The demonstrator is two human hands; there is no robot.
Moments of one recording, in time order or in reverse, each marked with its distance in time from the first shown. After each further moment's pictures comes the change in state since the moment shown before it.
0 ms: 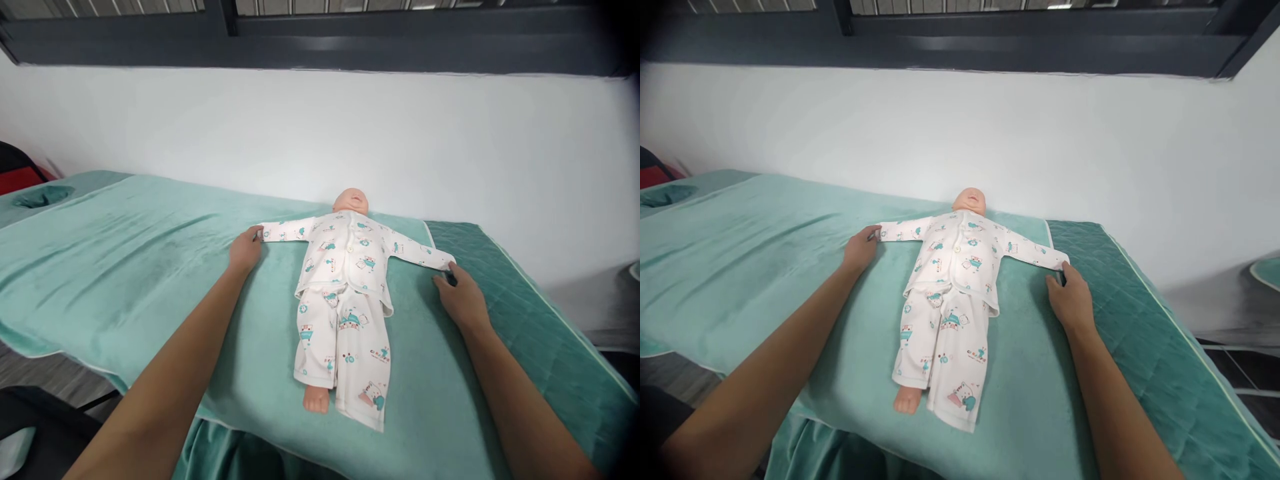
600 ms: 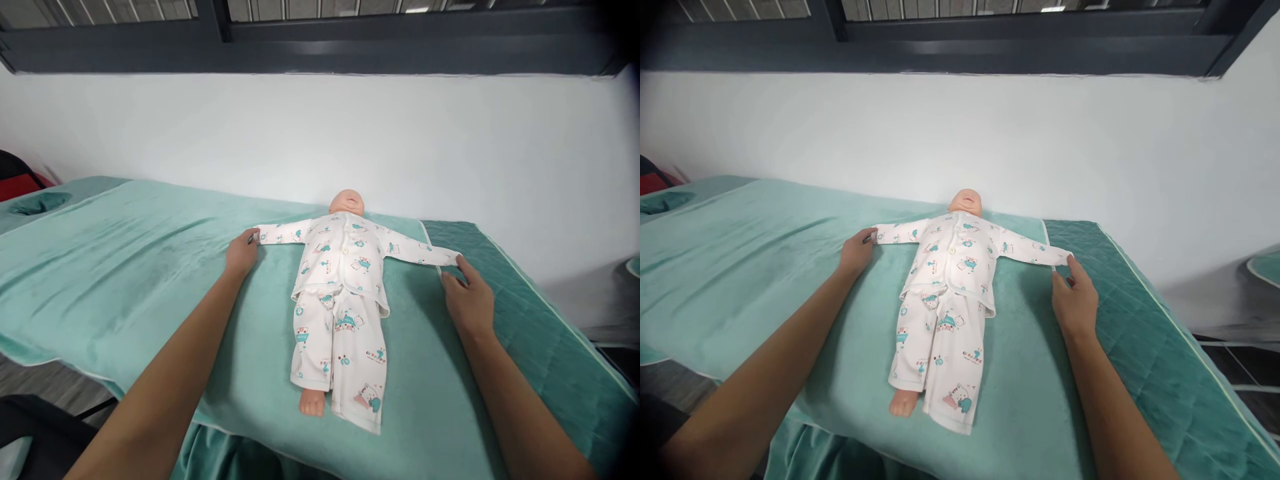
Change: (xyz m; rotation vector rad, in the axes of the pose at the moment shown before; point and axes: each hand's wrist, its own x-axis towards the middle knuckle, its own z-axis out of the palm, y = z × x) left_hand 0.002 -0.002 0.001 -0.049 0.016 -0.022; right_hand -0.018 -0.019 -0.015 0.243 0.162 0.077
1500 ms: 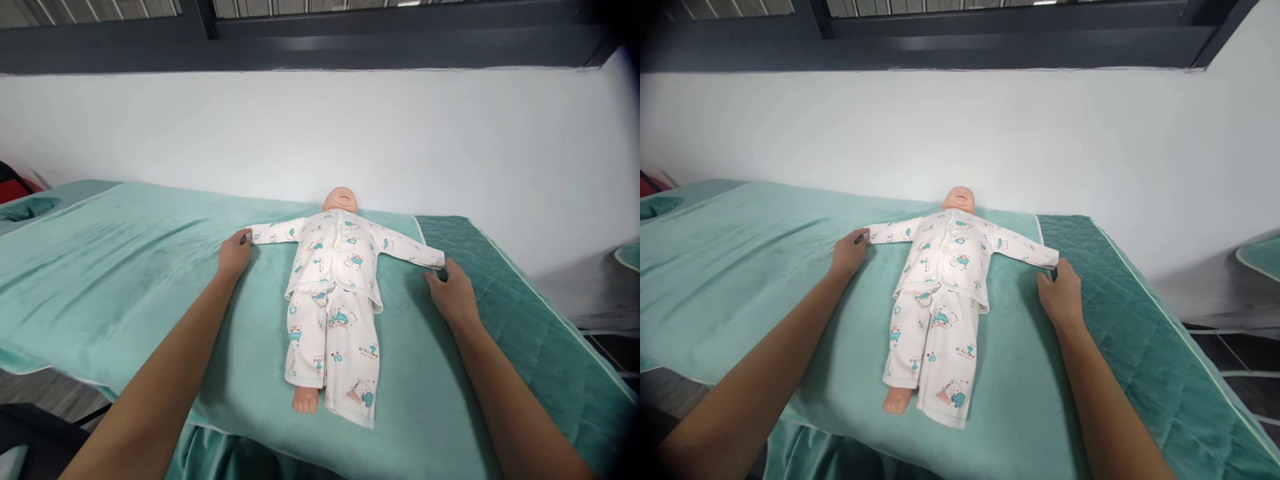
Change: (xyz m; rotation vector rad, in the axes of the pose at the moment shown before) left_hand 0.002 -0.004 0.002 0.012 0.048 0.042; right_hand 0.011 0.017 0.008 -0.248 -0.103 -0.133
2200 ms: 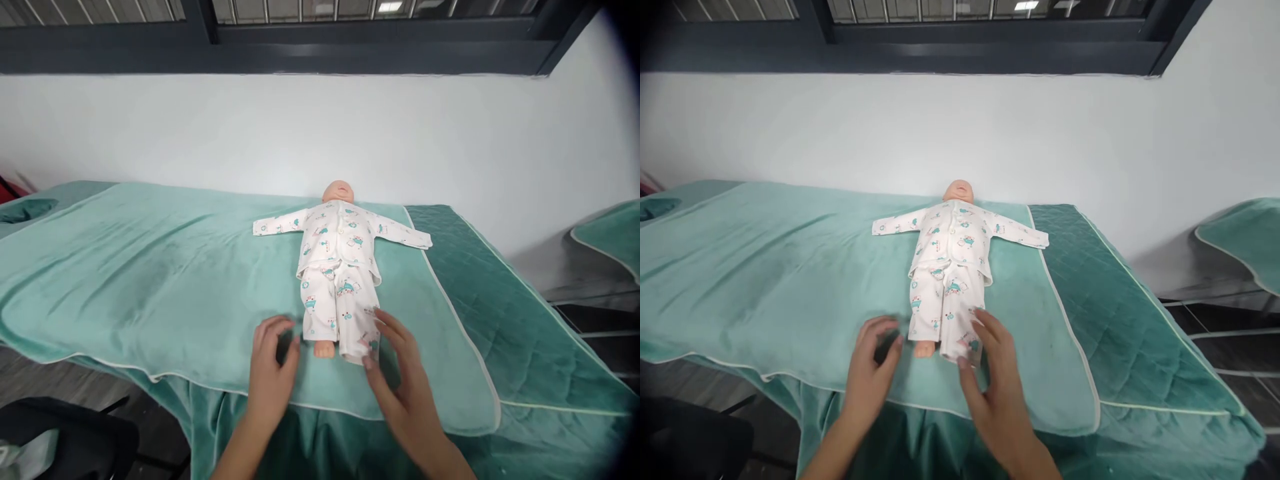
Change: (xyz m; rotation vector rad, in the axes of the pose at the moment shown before) left_hand -0.287 0.053 -0.068 -0.308 -0.089 0.247; right_hand -0.248 -0.105 -0.047 0.462 -0.166 -0.412
